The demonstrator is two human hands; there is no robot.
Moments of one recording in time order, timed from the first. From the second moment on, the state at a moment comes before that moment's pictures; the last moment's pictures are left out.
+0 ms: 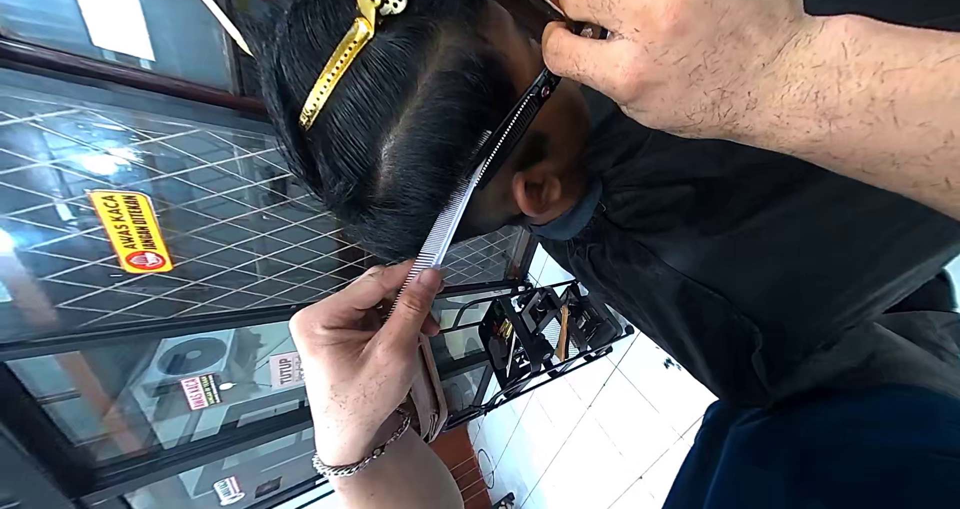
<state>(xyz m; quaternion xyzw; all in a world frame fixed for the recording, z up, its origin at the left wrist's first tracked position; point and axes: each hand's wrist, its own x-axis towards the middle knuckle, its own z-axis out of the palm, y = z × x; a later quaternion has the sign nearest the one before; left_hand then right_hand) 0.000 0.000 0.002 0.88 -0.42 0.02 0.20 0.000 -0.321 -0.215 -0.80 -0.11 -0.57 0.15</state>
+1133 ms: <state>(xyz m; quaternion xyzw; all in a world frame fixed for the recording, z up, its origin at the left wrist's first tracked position) 0.017 0.013 -0.024 0.87 -0.44 -0.03 0.23 -0.016 -0.308 -0.203 -0.80 -0.11 -0.58 0.12</state>
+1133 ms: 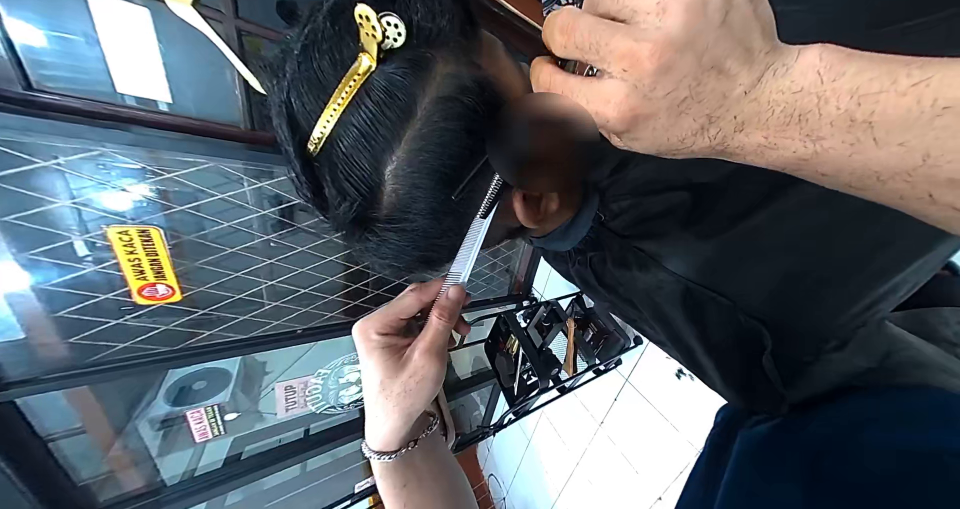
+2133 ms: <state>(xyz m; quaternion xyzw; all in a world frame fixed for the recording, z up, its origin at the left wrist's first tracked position) -0.035 -0.040 -0.010 0.92 -0.37 -0.01 0.15 -0.059 -0.336 -0.172 -0.85 -0.04 -0.47 0.22</state>
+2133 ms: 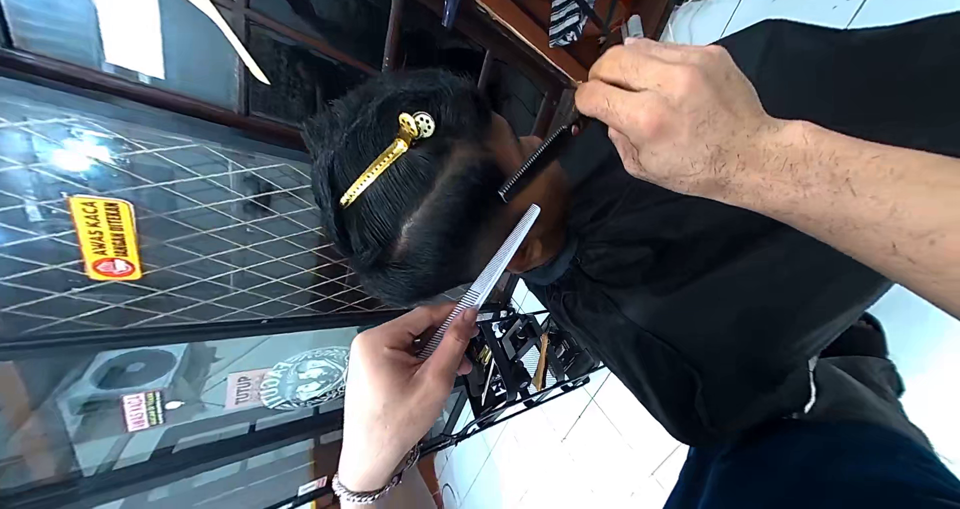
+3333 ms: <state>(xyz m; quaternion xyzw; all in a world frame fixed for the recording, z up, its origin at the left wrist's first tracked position) -0.042 -0.070 0.012 0.93 -0.31 0.06 0.16 -0.006 -0.343 -0.161 -0.84 -0.17 -0.48 0.16</state>
